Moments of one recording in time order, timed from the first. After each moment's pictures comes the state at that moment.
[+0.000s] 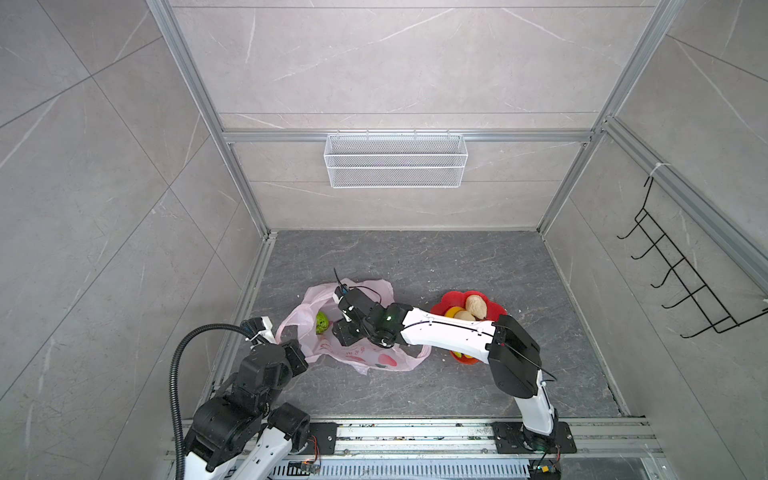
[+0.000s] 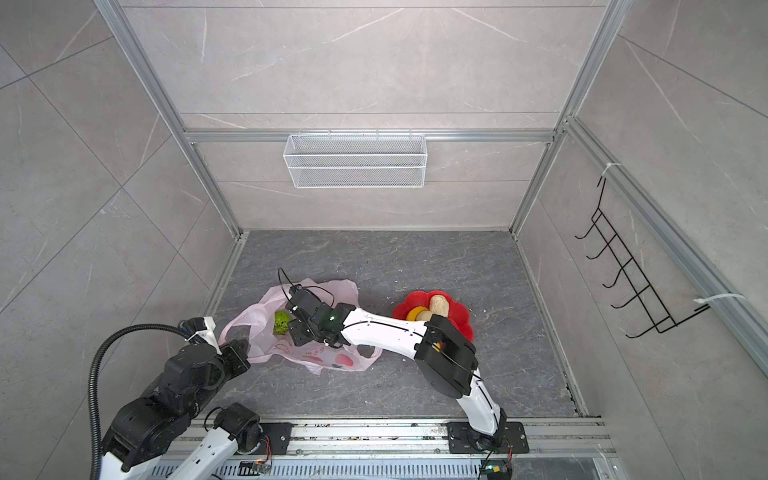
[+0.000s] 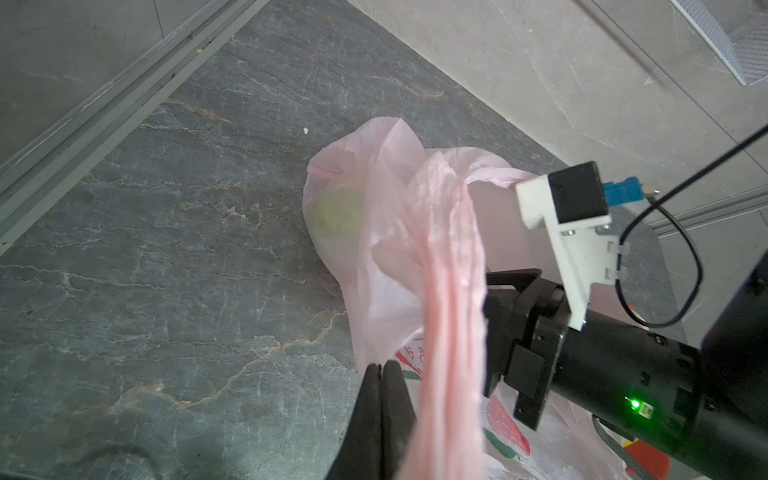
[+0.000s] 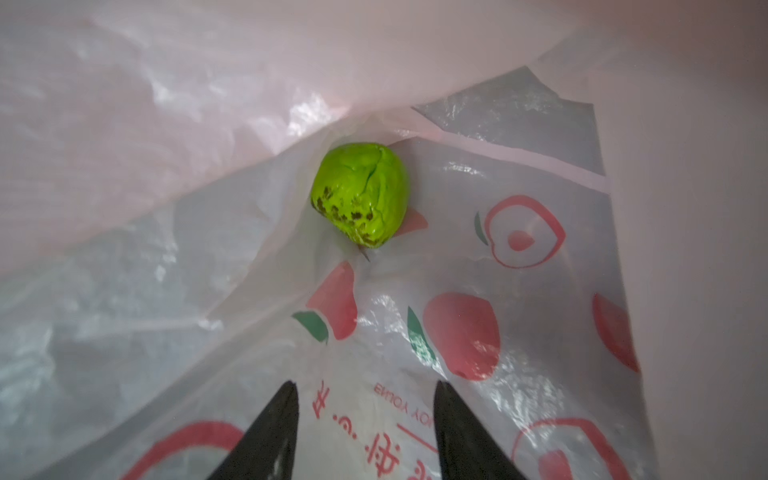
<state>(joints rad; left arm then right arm) -0.50 0.36 0.82 -1.09 -0.33 -0.77 1.11 2.11 1.71 -0.40 0.03 0.51</state>
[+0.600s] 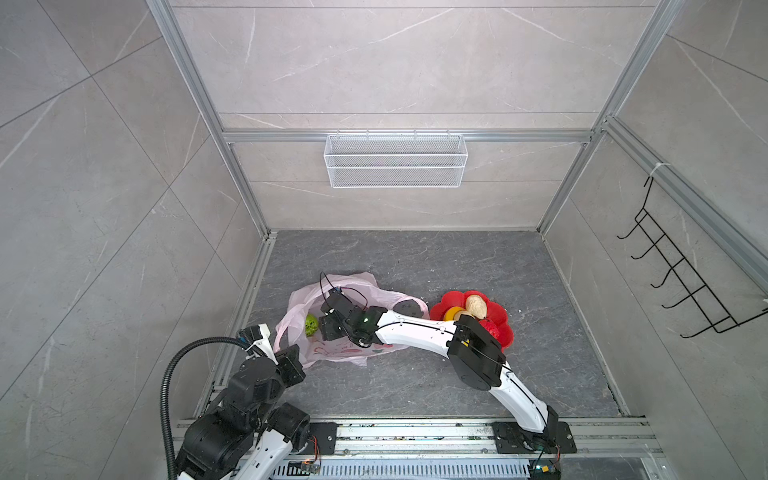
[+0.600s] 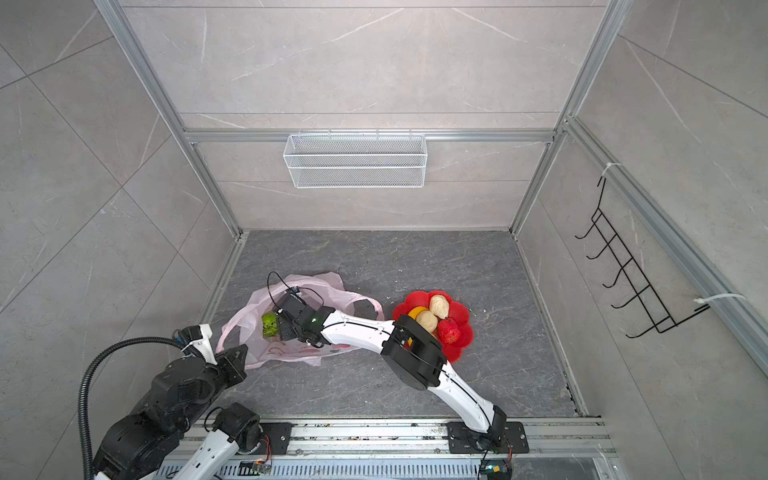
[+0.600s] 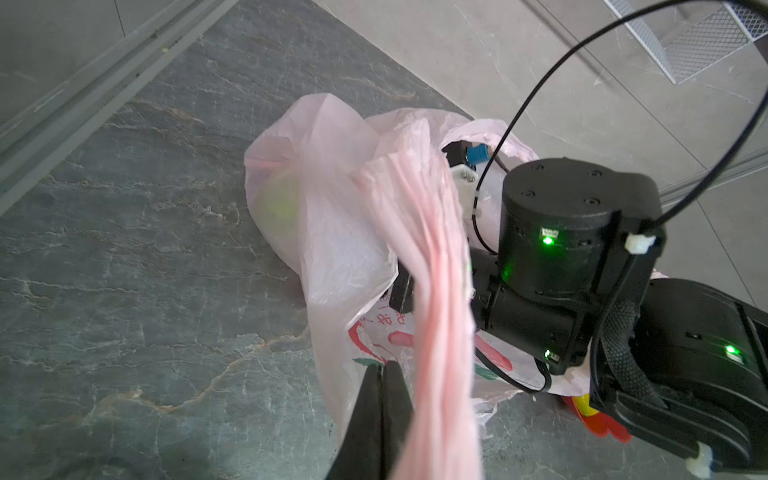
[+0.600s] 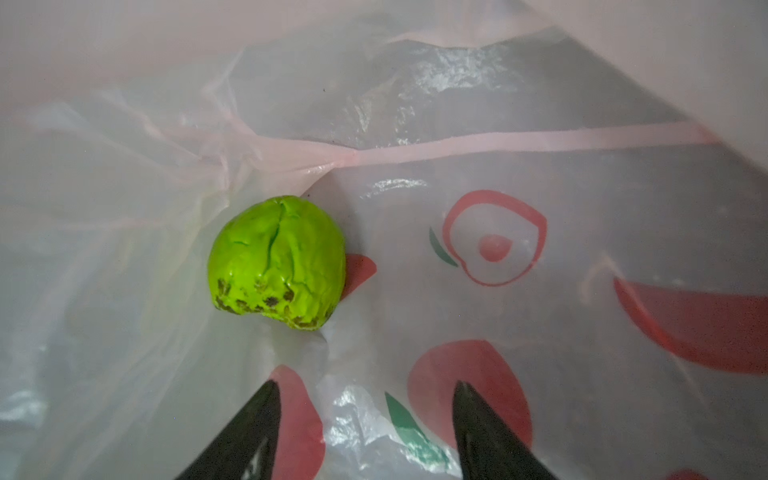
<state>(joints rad) -0.50 0.25 0.81 -1.13 -0.26 -0.76 1.11 2.37 1.96 -0.36 0.12 0.65</state>
